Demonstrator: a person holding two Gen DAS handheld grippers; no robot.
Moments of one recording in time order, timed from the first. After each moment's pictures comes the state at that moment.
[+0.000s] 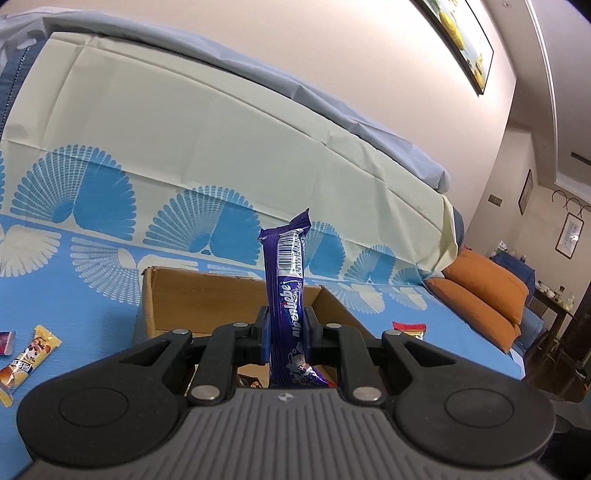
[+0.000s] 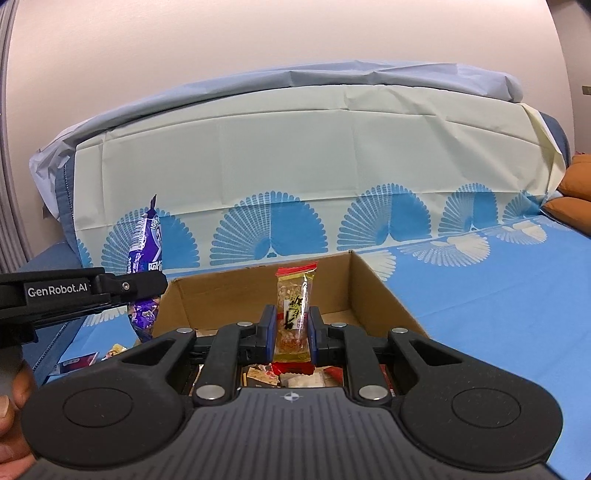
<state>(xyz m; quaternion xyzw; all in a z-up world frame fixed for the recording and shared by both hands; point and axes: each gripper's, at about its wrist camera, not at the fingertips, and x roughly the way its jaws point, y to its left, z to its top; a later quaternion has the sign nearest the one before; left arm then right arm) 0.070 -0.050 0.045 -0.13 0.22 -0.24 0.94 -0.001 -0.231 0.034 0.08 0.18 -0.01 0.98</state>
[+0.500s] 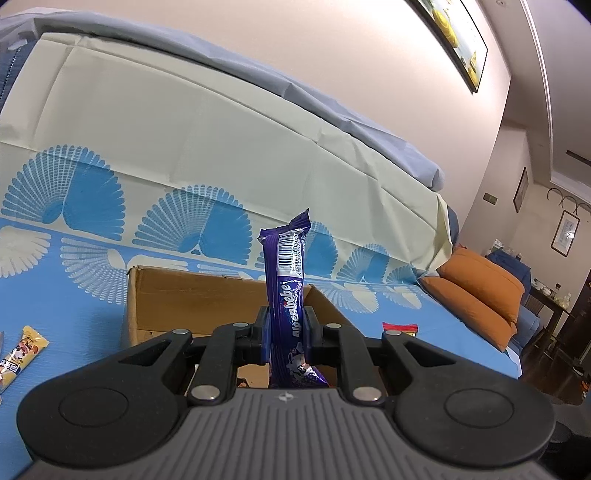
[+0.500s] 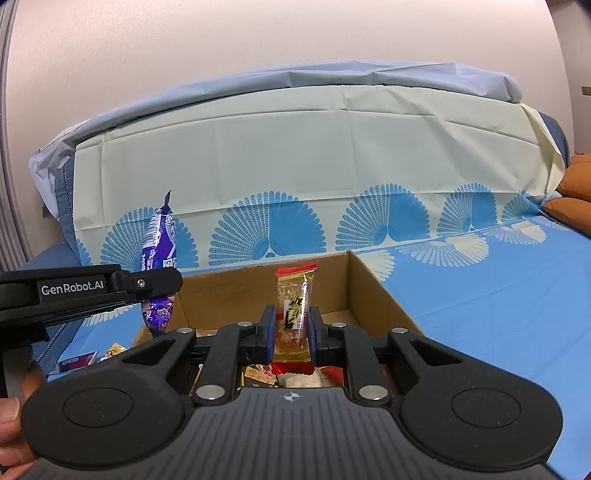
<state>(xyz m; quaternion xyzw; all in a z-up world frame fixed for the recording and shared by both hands) 0.071 -0.062 0.043 -0.13 0.22 -0.25 0.94 -0.003 -0.231 0.035 0.08 0.18 -0.02 0.98</state>
